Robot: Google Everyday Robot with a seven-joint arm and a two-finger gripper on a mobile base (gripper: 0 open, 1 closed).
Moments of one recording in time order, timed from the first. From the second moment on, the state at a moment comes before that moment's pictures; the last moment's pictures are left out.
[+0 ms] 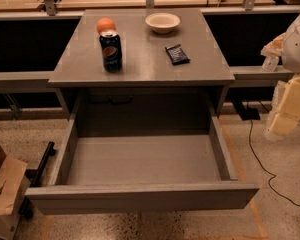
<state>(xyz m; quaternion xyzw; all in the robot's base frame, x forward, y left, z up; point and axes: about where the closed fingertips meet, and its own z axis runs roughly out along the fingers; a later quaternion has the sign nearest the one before) 0.438 -0.217 0.976 -0.60 0.78 -0.03 0.16</state>
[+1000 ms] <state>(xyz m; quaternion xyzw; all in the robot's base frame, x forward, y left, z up) 0.433 -0.219 0.954 -0.61 0.78 0.00 0.16</state>
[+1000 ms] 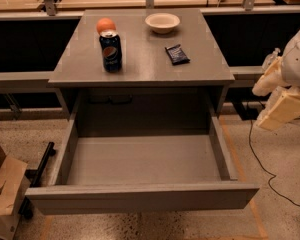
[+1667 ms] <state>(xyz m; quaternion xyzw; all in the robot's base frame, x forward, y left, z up) 0.406 -0.232 0.854 -0.61 0.78 0.04 0.14</state>
